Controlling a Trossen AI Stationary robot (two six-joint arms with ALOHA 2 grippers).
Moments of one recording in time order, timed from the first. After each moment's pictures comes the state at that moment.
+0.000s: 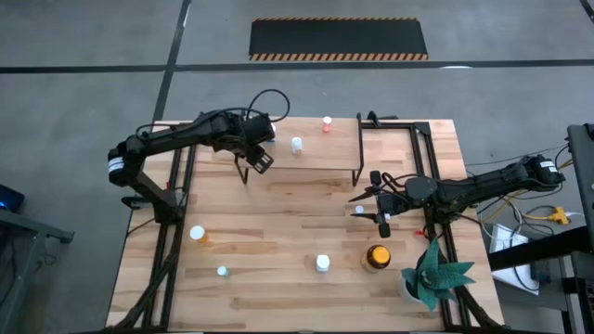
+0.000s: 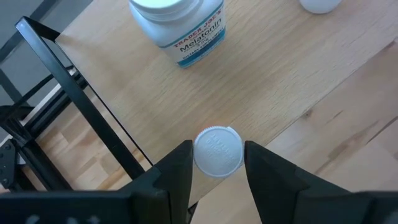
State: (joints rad) left arm 0.31 1.53 1.56 -1.26 -0.30 -0.46; right arm 0.12 0.87 0.32 0.37 0.00 -0.27
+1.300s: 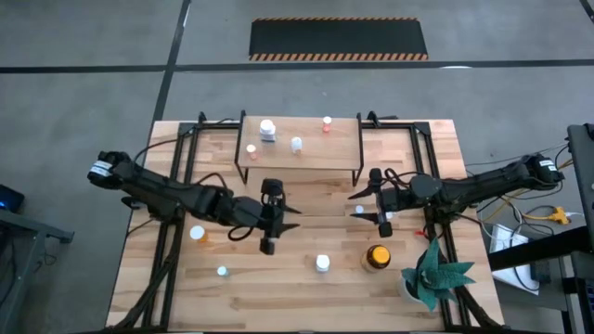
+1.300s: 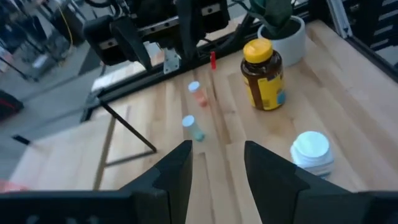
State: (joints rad) left arm -0.30 1.39 1.16 -0.21 -0.35 0.23; right arm 0.14 0.88 0.37 0.43 0.00 -0.15
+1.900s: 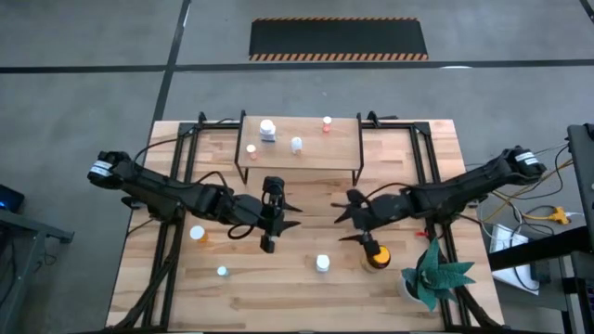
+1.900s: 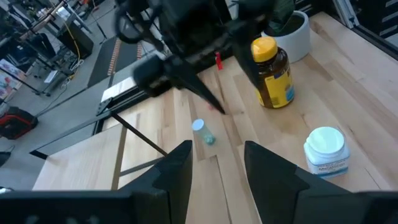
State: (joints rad) left arm -0.29 1.39 1.16 -0.19 -0.35 0.32; right arm 0.27 1.22 0.72 -0.04 0.00 -0.04
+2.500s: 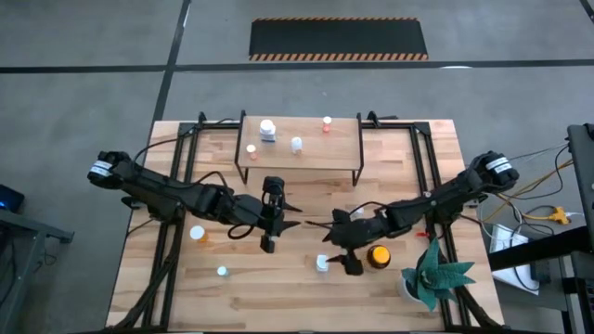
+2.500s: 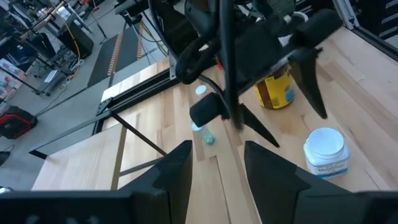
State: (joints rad) left arm -0.29 1.39 1.16 -0.19 -0.35 0.32; right arm 0.35 1.52 0.88 -0.04 0.02 0.25
